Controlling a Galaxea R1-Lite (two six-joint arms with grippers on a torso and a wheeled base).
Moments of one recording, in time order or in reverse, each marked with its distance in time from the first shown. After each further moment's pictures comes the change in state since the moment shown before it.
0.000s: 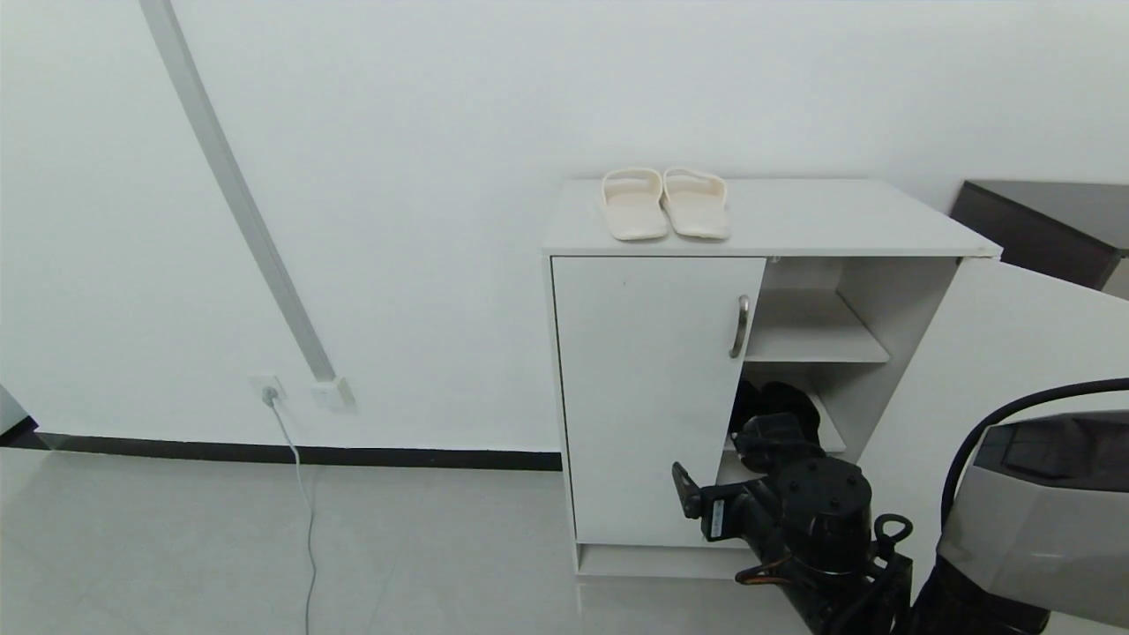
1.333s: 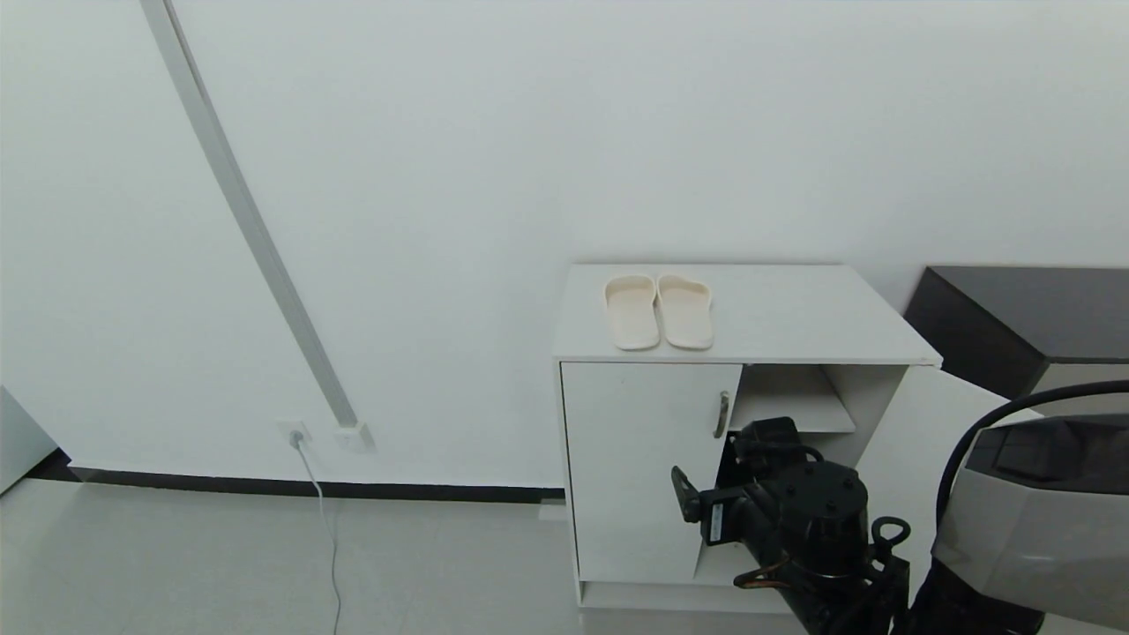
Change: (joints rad) left arm 0.000 0.000 0.000 0.000 0.003 0.000; right arm 0.003 0.010 0.003 0.000 -0.001 0.000
